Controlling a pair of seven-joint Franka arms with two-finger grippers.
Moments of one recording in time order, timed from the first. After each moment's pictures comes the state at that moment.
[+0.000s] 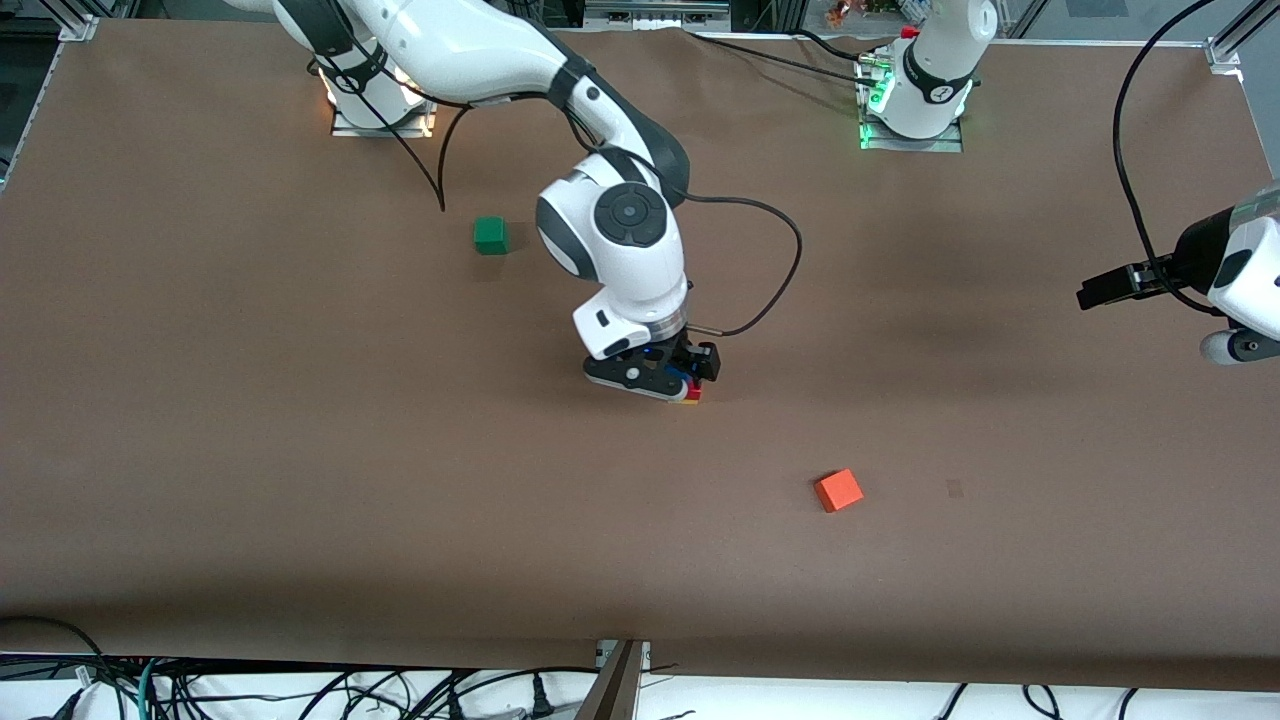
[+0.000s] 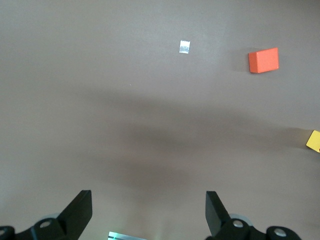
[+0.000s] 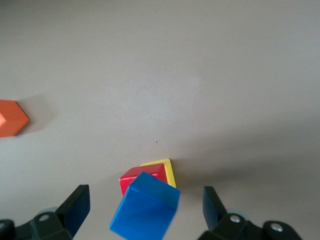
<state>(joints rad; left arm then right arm) 0.16 0.23 -0.17 -1.39 0.02 1.43 -0.24 0.76 0.87 -0.04 -0.97 0.01 2.05 1.06</state>
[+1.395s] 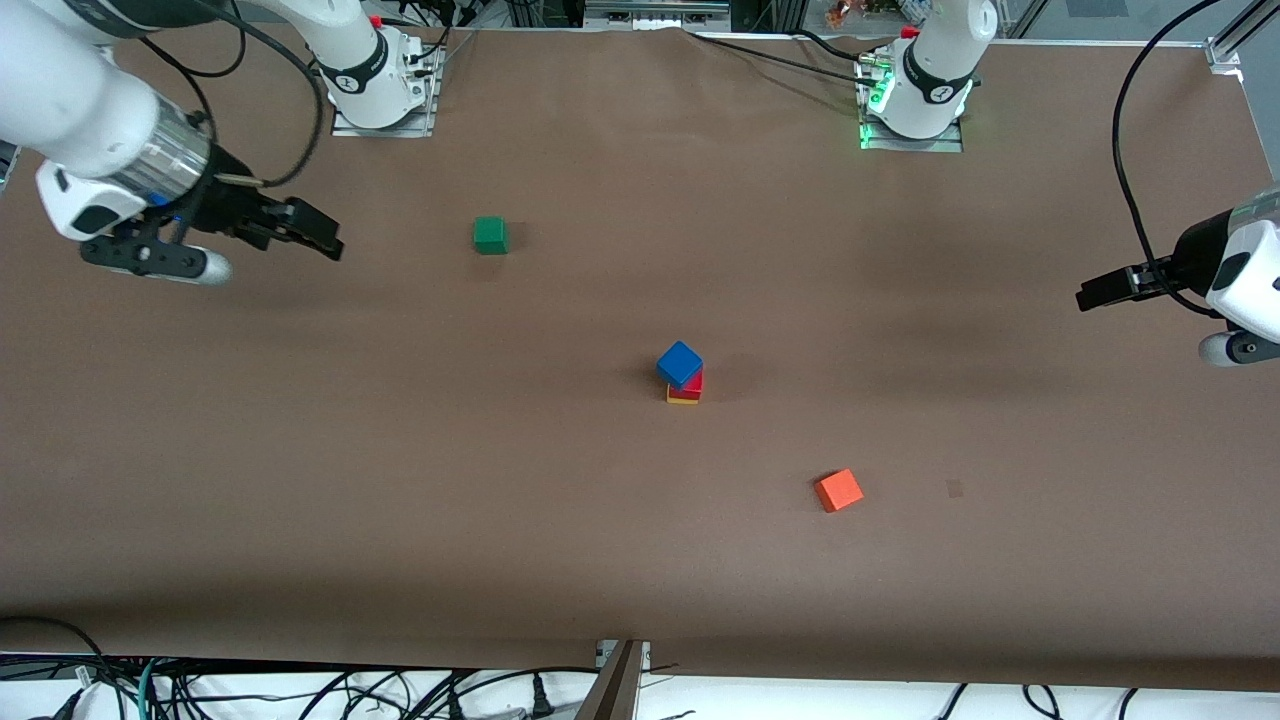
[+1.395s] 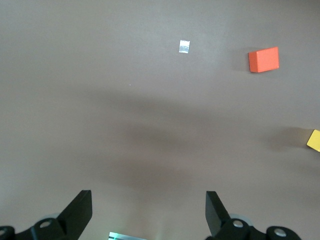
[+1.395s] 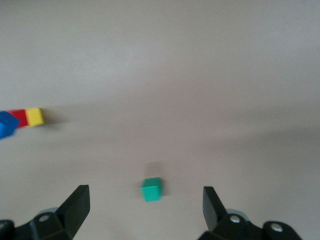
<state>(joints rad) 0.16 0.23 -0.17 -1.39 0.02 1.44 -0.23 0.47 0.01 -0.29 -1.67 0.13 1.64 0.31</state>
